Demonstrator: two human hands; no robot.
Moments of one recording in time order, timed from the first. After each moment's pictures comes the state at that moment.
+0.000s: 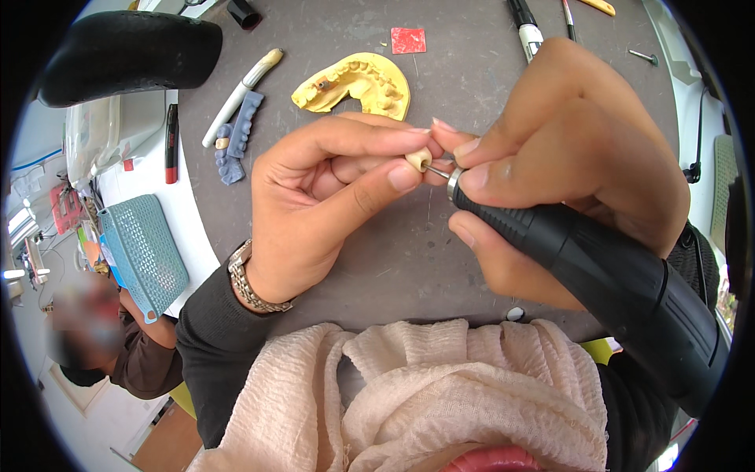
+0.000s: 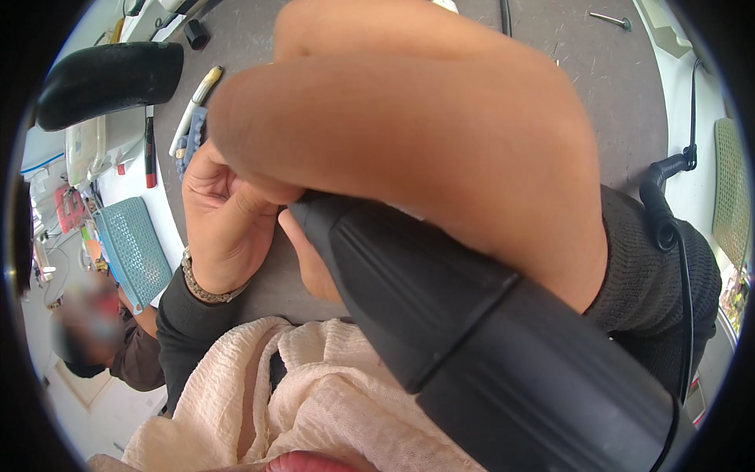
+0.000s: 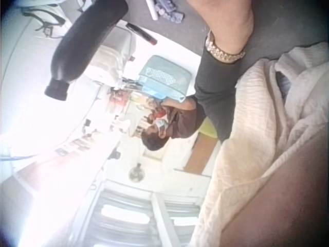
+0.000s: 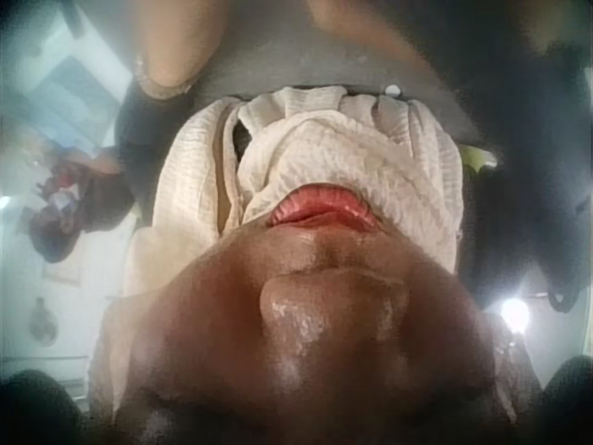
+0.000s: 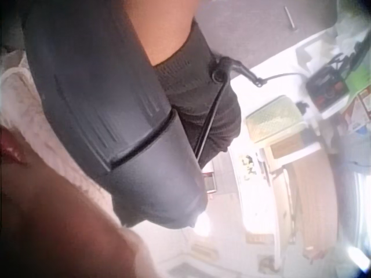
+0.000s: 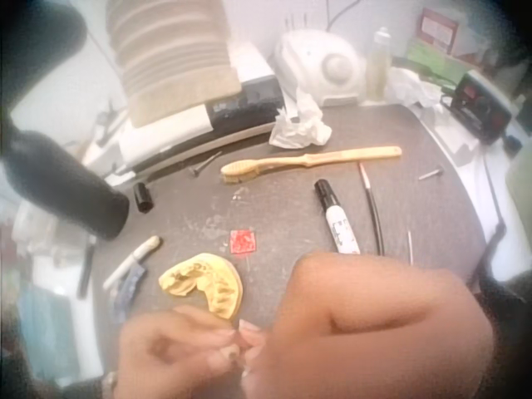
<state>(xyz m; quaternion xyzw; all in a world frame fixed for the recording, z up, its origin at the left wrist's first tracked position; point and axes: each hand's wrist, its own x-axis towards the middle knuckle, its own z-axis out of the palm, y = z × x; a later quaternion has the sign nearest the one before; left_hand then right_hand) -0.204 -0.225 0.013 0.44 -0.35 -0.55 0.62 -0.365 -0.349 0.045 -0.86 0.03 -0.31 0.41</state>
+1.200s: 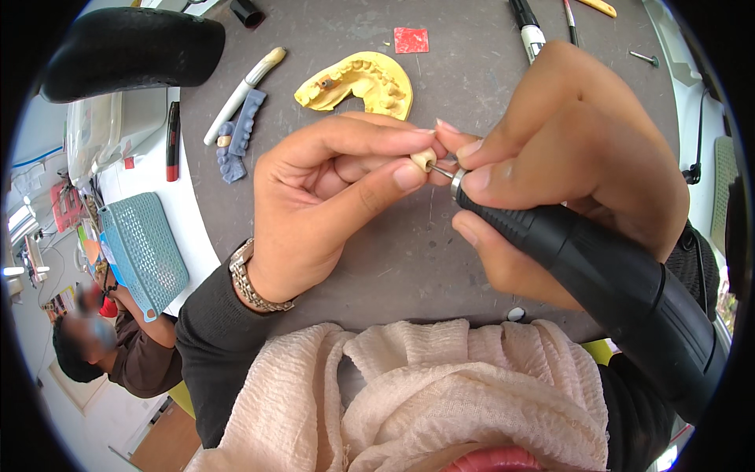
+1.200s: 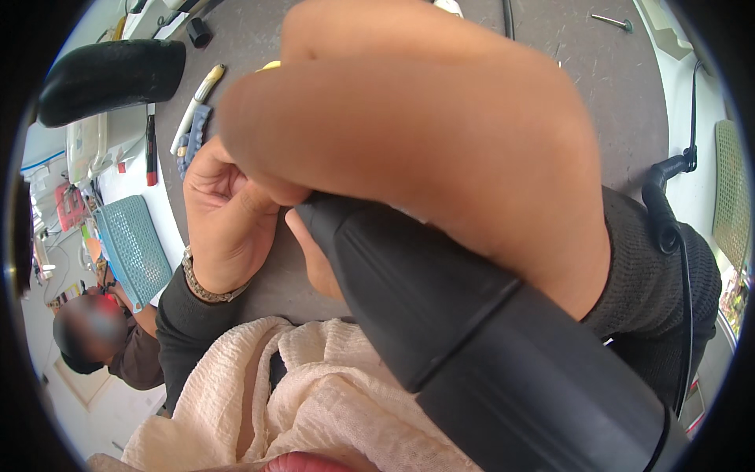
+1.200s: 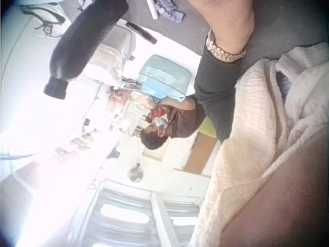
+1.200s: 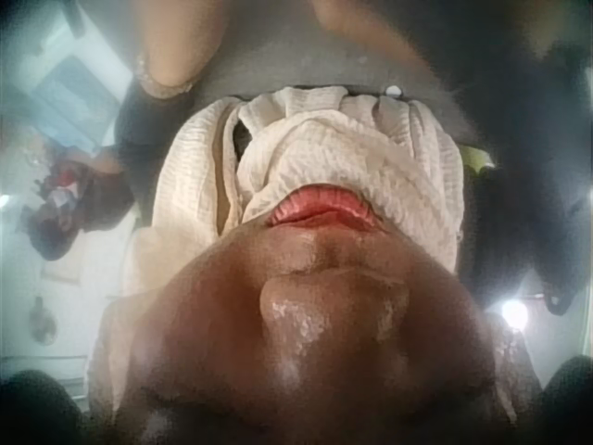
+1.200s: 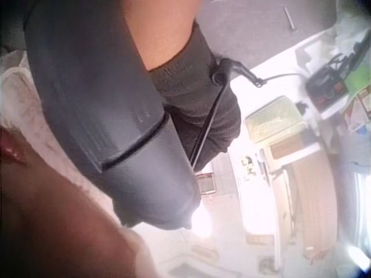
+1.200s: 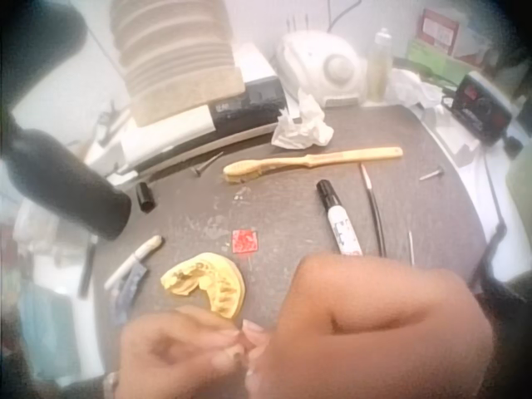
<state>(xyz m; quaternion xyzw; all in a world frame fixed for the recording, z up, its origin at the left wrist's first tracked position) -0.205 -0.225 0.017 0.44 -0.35 -0.55 0.62 -0.365 -0.349 0.047 -0.86 0.03 -0.30 0.40</state>
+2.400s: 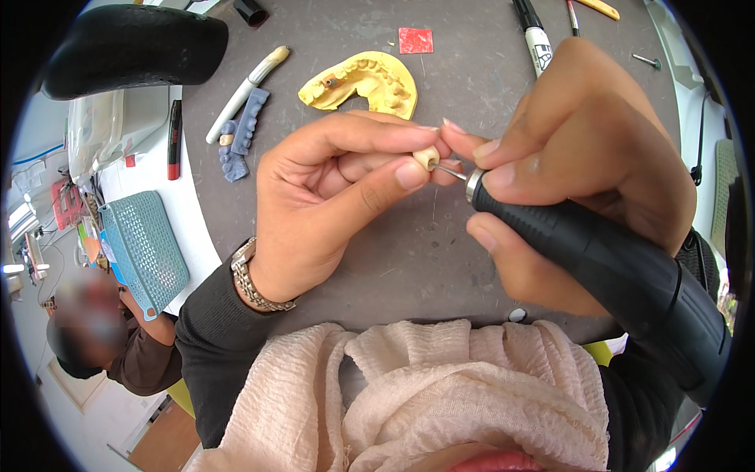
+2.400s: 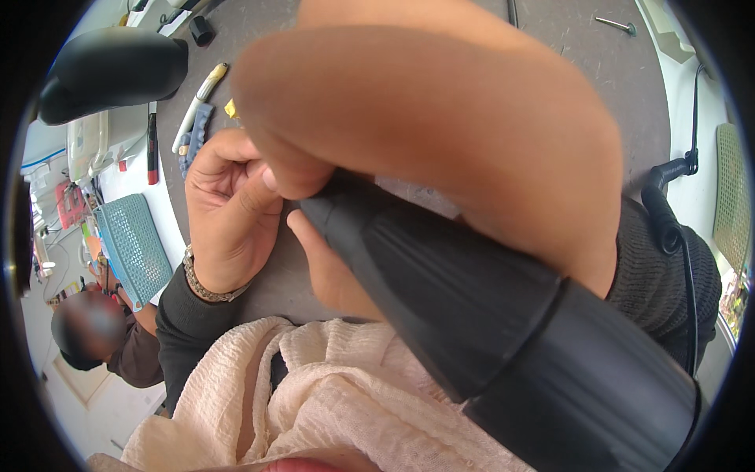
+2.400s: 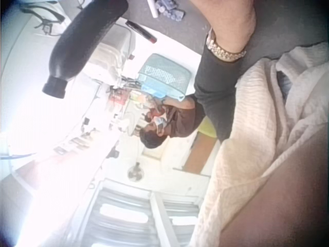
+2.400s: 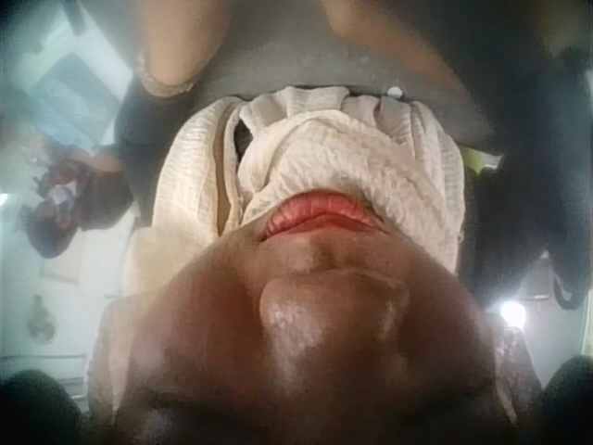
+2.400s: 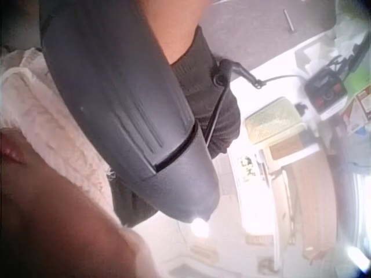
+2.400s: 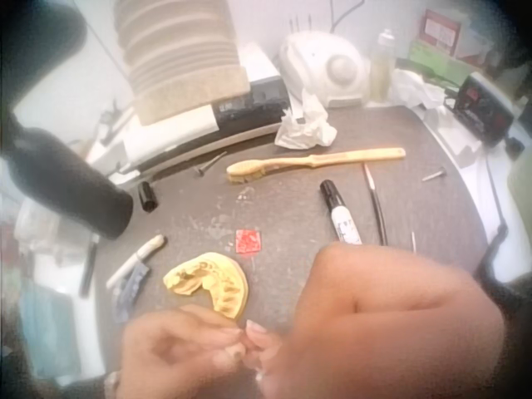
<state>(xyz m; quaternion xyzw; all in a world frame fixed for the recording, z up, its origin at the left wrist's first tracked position) -0.207 -0.224 0.016 0.41 -0.35 -0.56 0.62 -0.366 -0.350 0.041 -0.82 0.02 -0.33 0.47</state>
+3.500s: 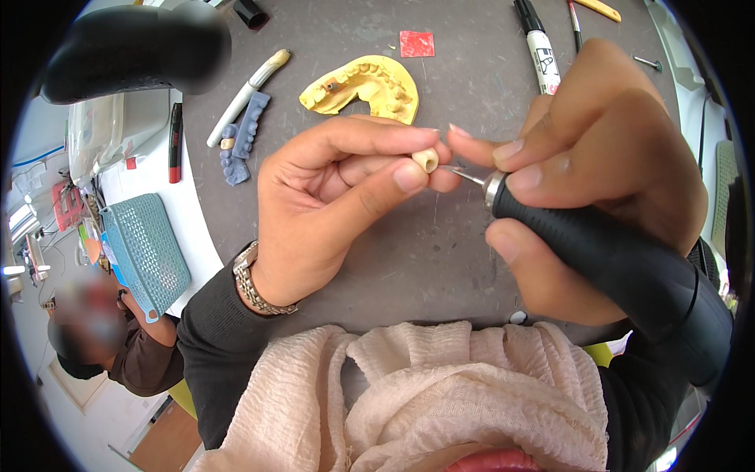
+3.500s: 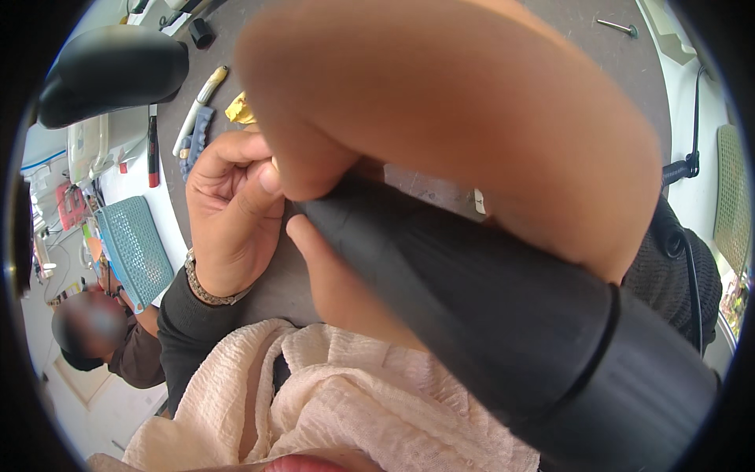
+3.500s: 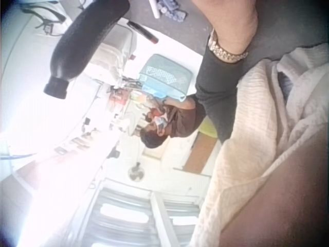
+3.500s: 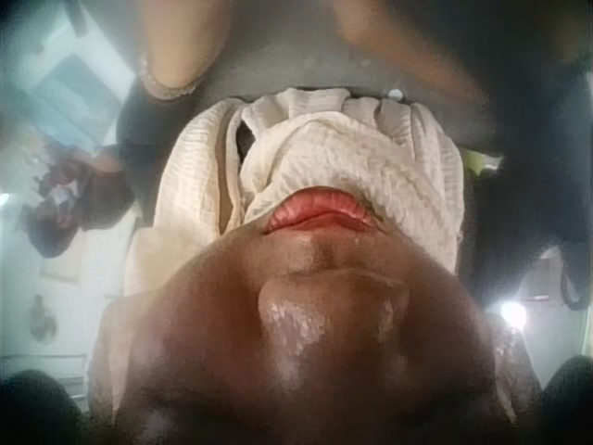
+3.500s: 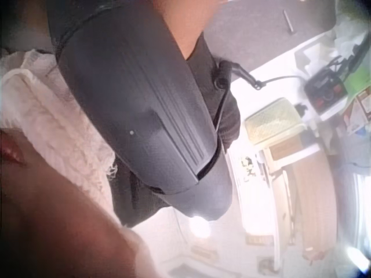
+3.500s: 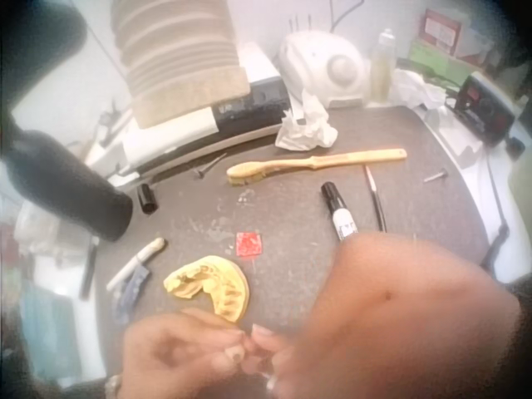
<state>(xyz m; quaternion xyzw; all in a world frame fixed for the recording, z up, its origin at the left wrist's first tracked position) -0.205 -0.225 0.016 0.40 -0.36 -0.58 0.62 -0.371 -0.351 0.040 -0.82 0.02 -0.34 0.47</state>
